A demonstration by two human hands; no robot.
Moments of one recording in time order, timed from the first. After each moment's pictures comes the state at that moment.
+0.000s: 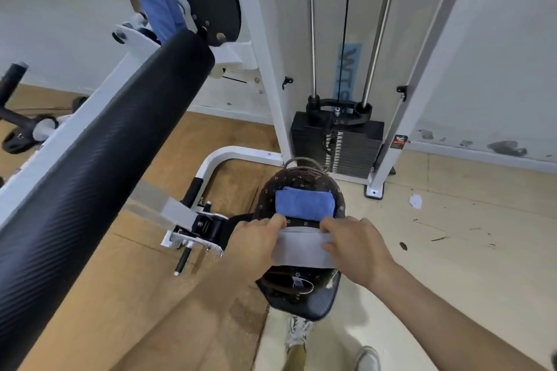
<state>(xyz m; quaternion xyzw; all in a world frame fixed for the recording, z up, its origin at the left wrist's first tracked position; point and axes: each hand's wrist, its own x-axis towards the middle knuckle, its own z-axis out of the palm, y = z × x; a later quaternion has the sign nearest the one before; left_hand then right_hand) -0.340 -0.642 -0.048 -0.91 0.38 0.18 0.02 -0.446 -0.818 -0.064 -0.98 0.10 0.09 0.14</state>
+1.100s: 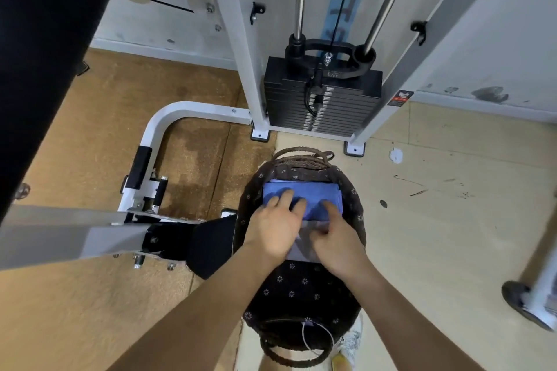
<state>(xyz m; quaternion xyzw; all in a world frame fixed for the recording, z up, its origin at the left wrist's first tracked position) -0.246 -0.714 -0.187 -0.85 0.48 0.20 0.03 -0.343 -0.806 -0.171 -0.74 0.44 0.15 0.48</state>
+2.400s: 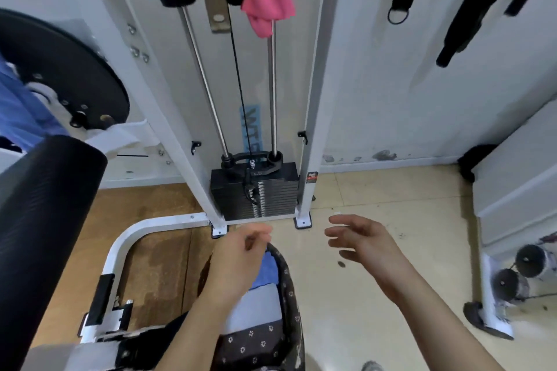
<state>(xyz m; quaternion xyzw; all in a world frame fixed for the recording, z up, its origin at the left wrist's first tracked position) -0.278 -0.759 0.014 -0.81 0.29 0.29 -0.42 -0.451 -0.898 0.043 -0.58 0.49 -0.12 0.64</state>
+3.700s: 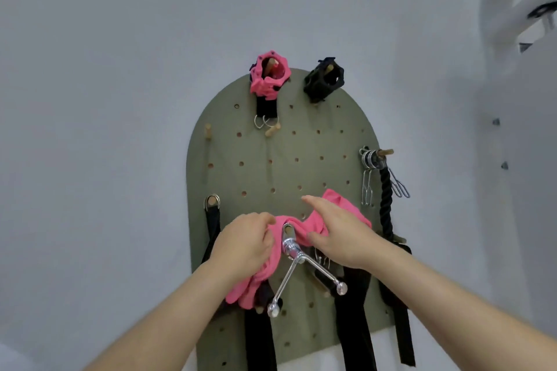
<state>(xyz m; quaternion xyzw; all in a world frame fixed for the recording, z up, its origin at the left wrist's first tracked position) -0.264 -1.465 0.458 -0.67 0.65 -0.23 -0.29 -0.455 -1.529 0.464 -0.89 0.29 -0.36 0.03</state>
